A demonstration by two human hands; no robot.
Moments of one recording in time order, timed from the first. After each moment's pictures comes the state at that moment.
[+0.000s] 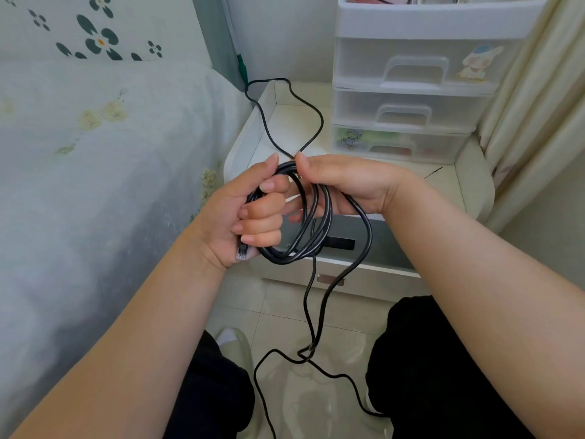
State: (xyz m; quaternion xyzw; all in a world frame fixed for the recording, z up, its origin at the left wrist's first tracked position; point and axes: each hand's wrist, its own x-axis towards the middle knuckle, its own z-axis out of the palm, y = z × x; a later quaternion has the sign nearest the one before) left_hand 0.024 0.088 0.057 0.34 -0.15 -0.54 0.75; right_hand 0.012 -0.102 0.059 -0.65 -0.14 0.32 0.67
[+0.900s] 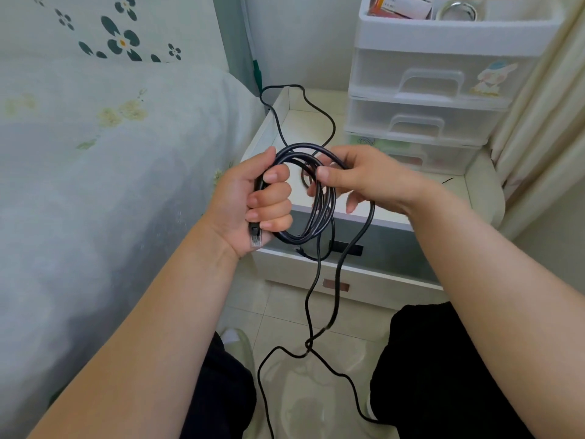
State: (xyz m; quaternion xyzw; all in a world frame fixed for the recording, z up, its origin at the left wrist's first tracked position) left_hand 0.026 0.093 0.066 0.42 -0.08 -0.41 0.80; right_hand 0.006 -0.106 0.068 -0.81 -0.05 0.09 0.58
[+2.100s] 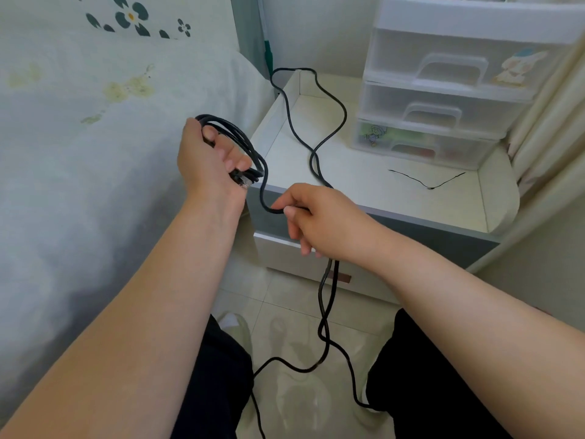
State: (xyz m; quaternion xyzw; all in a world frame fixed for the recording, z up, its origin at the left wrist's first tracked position) left_hand 0.050 0.098 0.063 0.36 0.13 -0.01 0.92; right_hand -0.035 -0.033 0.044 -0.90 -0.04 0.09 0.43
